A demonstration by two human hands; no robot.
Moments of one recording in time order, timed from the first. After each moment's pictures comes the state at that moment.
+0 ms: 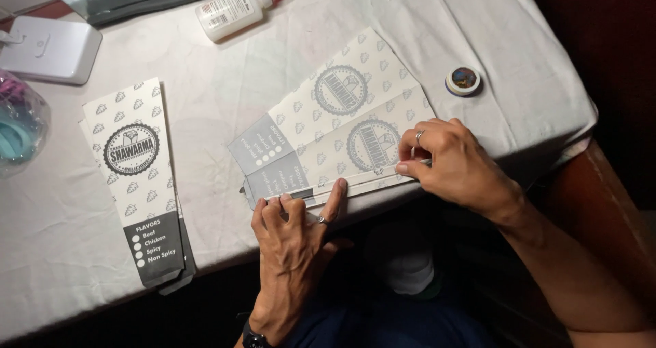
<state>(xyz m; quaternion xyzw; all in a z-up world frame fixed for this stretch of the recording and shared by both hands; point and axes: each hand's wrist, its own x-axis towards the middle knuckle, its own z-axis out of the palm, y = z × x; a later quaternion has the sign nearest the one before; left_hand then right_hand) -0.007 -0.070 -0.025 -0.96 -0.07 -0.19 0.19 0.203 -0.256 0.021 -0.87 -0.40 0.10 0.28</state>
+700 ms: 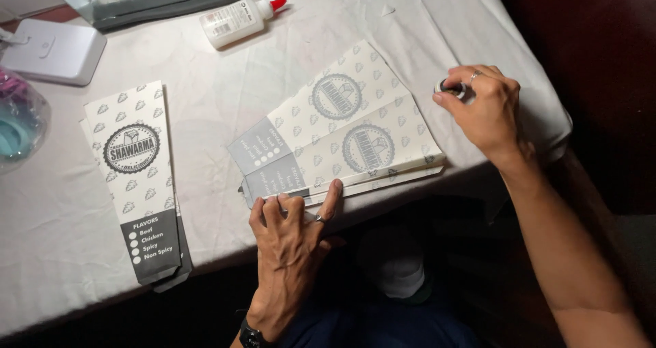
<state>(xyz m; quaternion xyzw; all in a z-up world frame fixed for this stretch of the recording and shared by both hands) -0.013 -0.074 -0.026 -0.97 -0.08 -0.18 0.12 0.275 -0.288 0.003 -0.86 -0.38 -0.19 0.27</state>
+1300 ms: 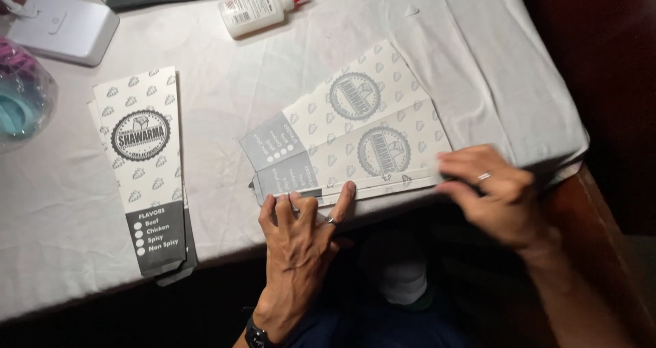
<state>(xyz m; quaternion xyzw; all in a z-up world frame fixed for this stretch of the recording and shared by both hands) -0.013 -0.072 -0.022 -0.97 -0.07 -0.19 0.10 0.176 -0.290 0.028 -0.79 -0.50 -0.10 0.33</state>
